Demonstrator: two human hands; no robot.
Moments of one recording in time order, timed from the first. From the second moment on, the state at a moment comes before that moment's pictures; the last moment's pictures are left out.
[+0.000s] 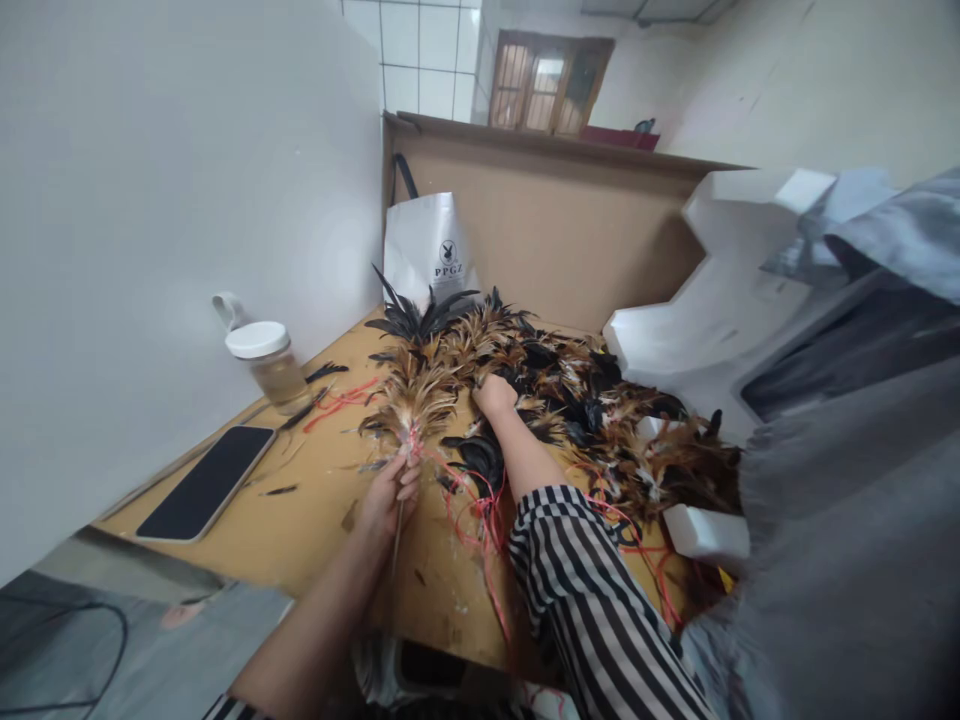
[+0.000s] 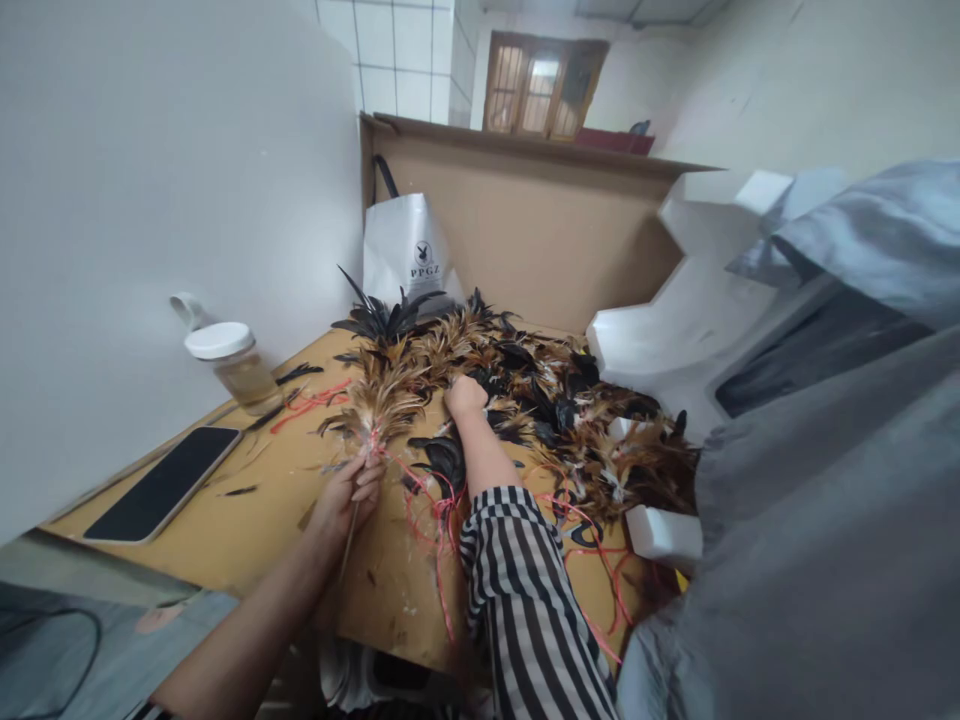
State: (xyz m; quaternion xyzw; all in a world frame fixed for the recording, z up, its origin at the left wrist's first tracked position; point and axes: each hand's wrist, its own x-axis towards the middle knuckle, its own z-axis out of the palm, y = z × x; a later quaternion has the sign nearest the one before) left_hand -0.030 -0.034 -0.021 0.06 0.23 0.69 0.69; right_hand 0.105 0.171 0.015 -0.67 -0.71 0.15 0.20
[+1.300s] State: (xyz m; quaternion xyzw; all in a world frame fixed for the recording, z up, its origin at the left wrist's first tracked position) left_hand -0.026 -0.031 -0.025 0.10 0.27 0.69 0.66; right_hand 0.113 0.003 0.009 -0.29 -0.81 0.27 0.44
